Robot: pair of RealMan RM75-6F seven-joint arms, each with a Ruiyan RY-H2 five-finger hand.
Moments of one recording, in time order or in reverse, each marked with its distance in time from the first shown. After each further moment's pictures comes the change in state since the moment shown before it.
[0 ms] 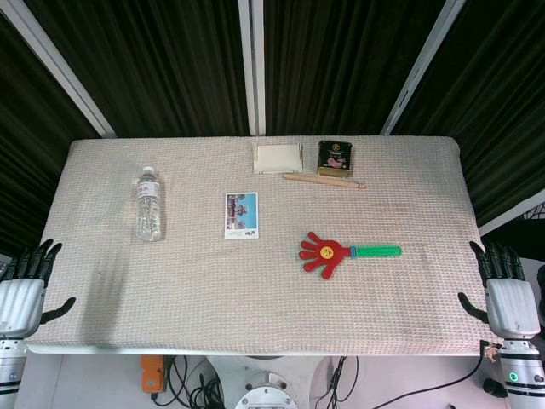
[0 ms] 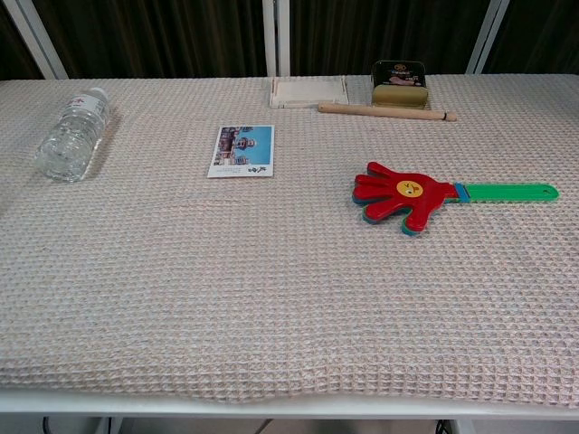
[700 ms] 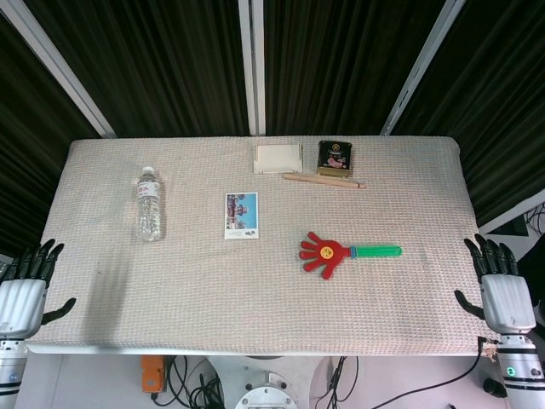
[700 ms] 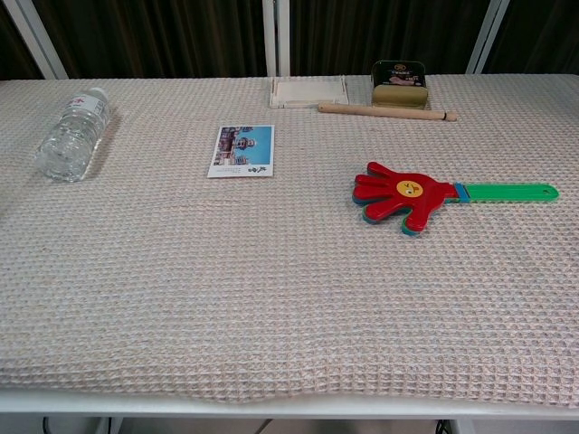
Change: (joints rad) left arm 0.004 0.014 0.006 -0.025 0.004 -0.001 0.020; right arm 0.035 0.010 0.010 -0.009 0.013 -0.060 -0.012
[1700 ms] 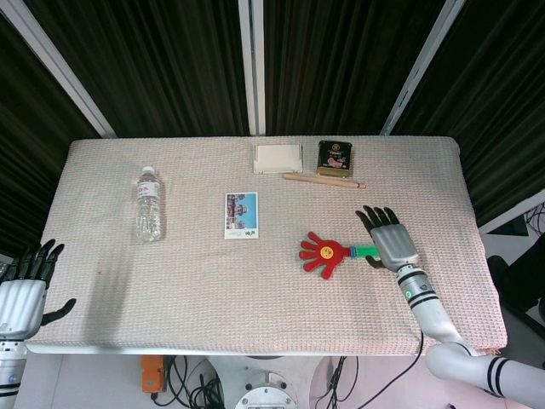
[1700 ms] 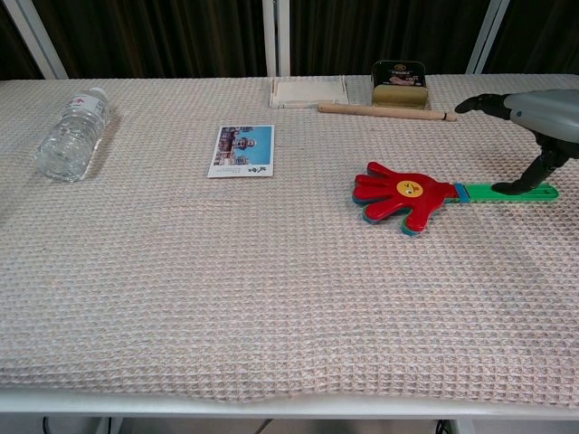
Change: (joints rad) left arm 0.003 0.010 0.002 -0.012 0.011 0.005 0.001; right arm 0.464 -0.257 0.123 0.085 0.386 -0.518 -0.340
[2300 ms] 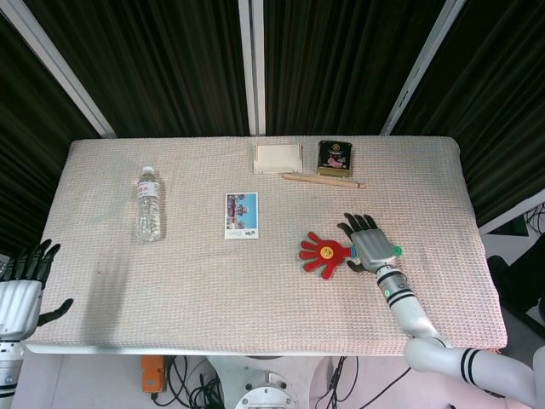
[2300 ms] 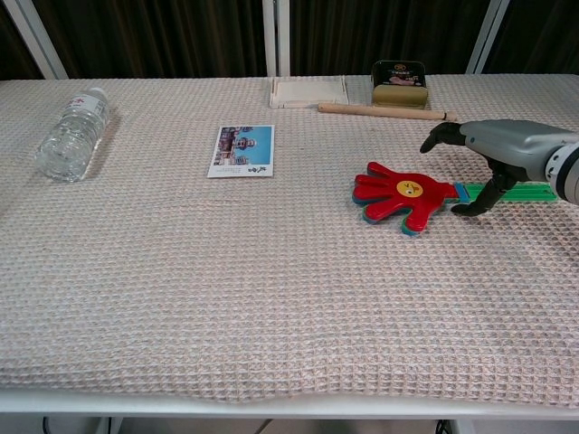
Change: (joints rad) left arm 0.006 0.006 -0.001 0.009 0.001 0.008 -0.025; right arm 0.072 -0.113 -0.020 0.081 0.078 -0.030 0.020
